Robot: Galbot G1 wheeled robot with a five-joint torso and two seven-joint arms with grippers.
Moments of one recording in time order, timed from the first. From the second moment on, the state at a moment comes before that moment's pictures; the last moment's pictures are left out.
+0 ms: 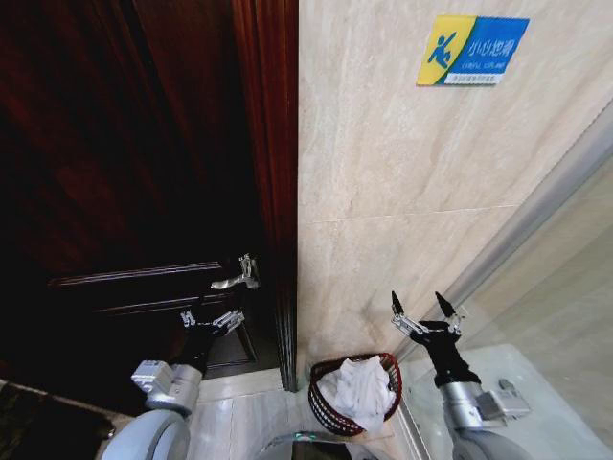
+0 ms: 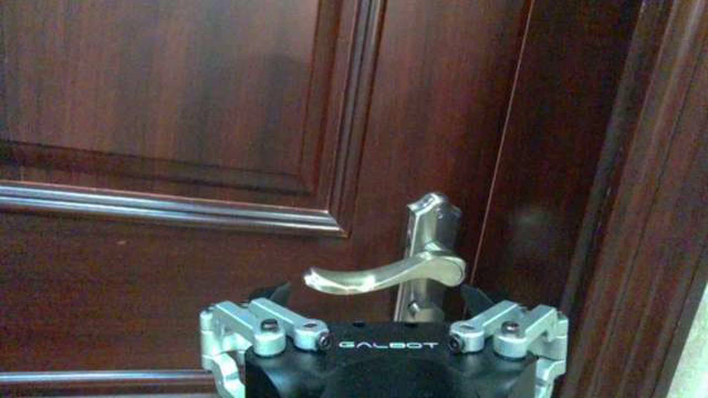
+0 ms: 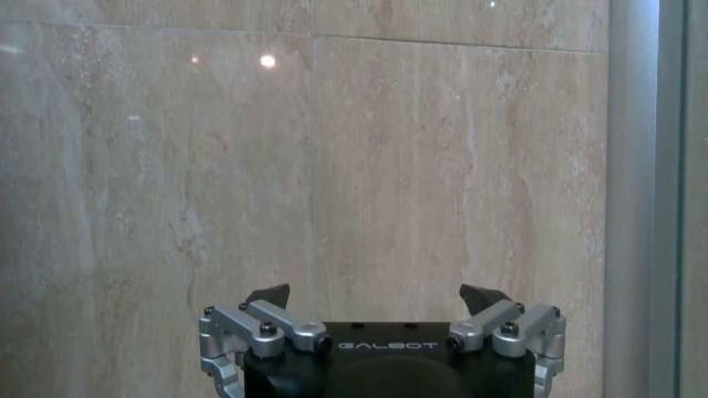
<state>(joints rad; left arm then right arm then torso) 1.83 -1.53 -0.68 -2.49 -0.27 0.23 0.08 -1.85 1.61 0.71 2.47 0.14 -0.04 -0.18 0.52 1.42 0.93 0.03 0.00</state>
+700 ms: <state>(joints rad) 1.83 -1.53 -0.68 -2.49 -0.27 0.23 0.08 -1.85 1.61 0.71 2.47 0.14 -0.04 -0.18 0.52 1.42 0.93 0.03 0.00</state>
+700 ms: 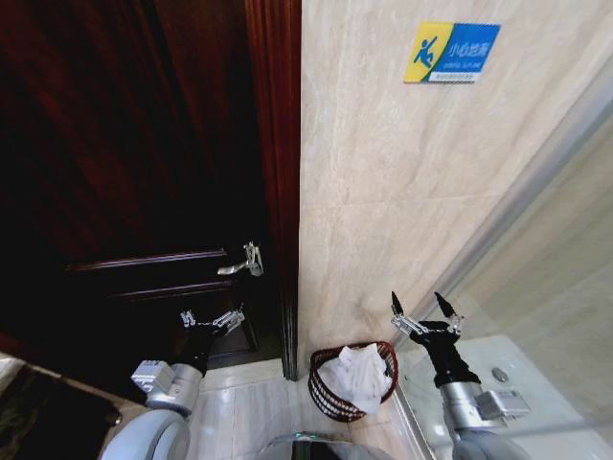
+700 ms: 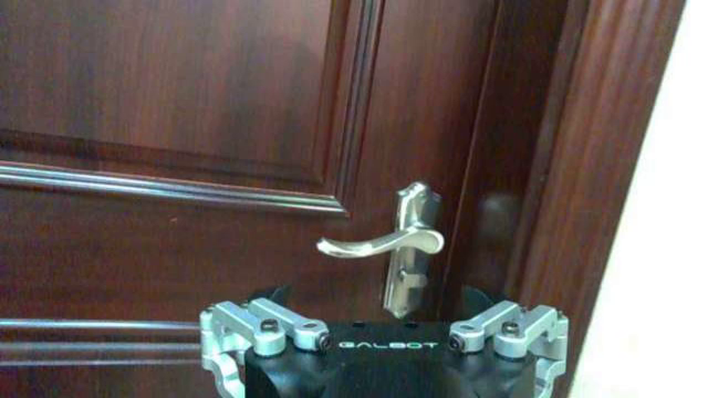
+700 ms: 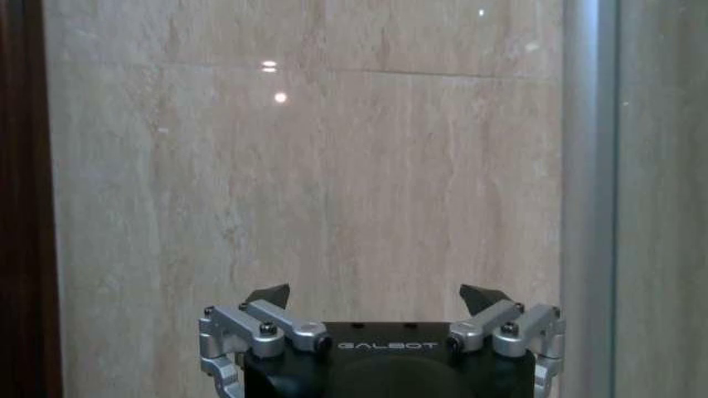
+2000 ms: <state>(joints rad) 1.83 -1.53 -0.68 -2.49 -0.27 0.23 0.08 -1.85 1.61 0.71 2.47 0.14 -0.04 -0.18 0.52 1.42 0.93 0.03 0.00</state>
